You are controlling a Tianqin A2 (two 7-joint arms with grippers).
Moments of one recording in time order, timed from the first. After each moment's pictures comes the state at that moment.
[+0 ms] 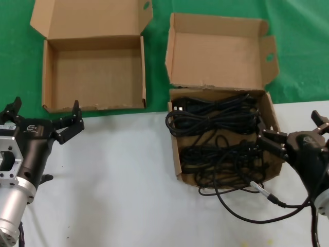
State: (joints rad) left arm -0.01 -0.30 1.60 -1.61 -1.77 0.03 -0.02; right arm 0.00 0.30 -1.60 1.60 1.80 0.00 0.00
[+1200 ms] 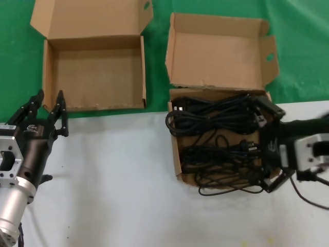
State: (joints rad) left arm -0.01 -0.30 1.60 -1.61 -1.77 0.03 -0.02; right arm 0.72 1.04 -2.22 1.87 1.42 -0.82 0.11
